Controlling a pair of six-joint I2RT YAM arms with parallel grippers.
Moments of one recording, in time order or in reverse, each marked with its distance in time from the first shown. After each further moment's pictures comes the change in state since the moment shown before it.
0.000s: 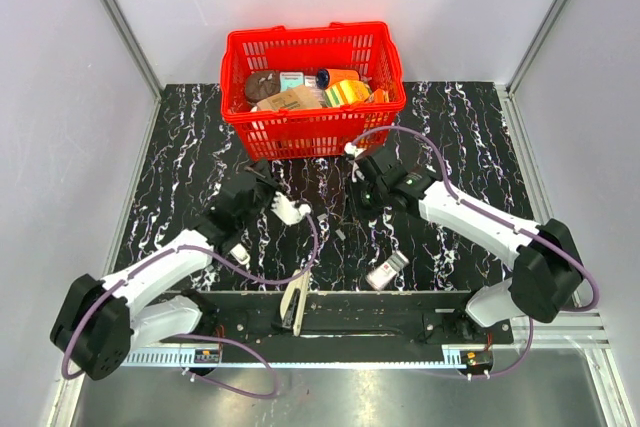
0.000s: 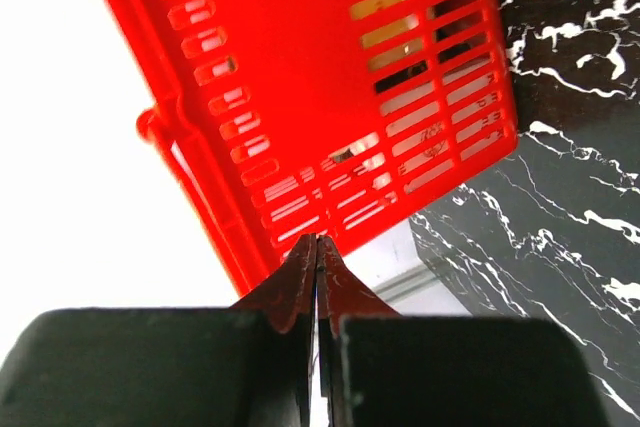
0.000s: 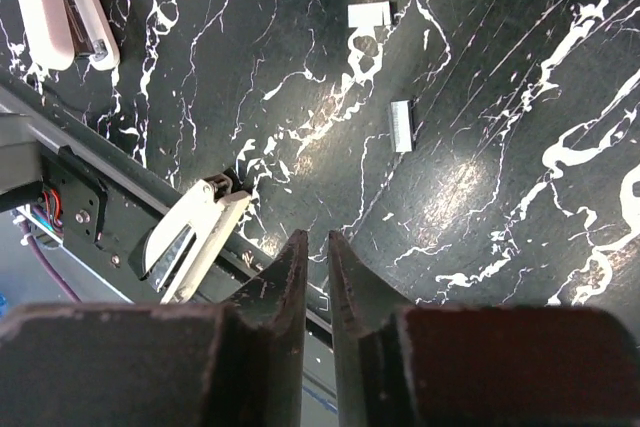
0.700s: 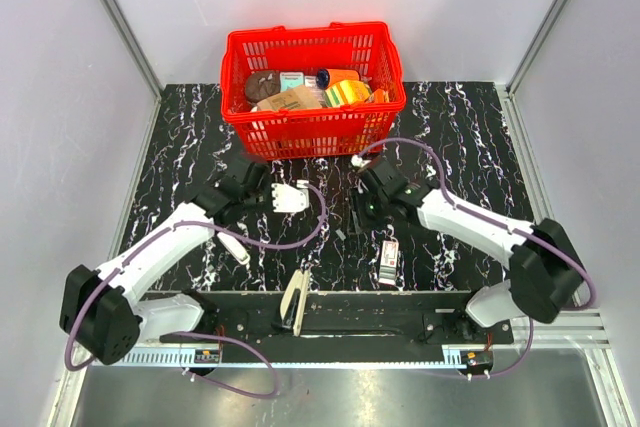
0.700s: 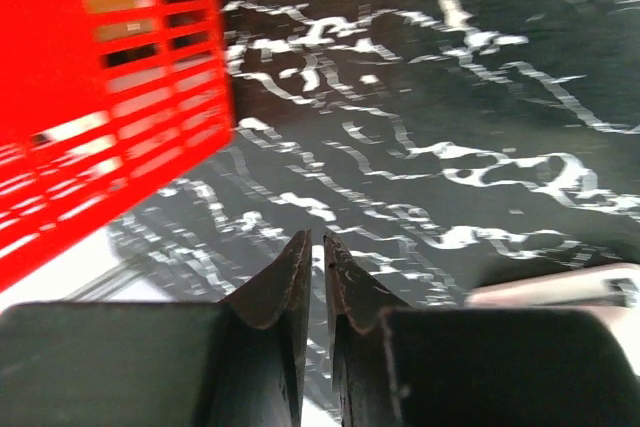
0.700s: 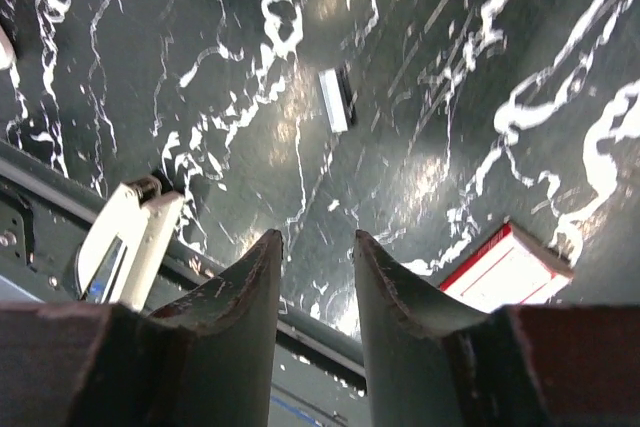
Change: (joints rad) left arm 0.030 0.068 0.344 -0.723 0.084 -0.647; right arm 0.000 0.030 -0.082 0.042 0.081 0.010
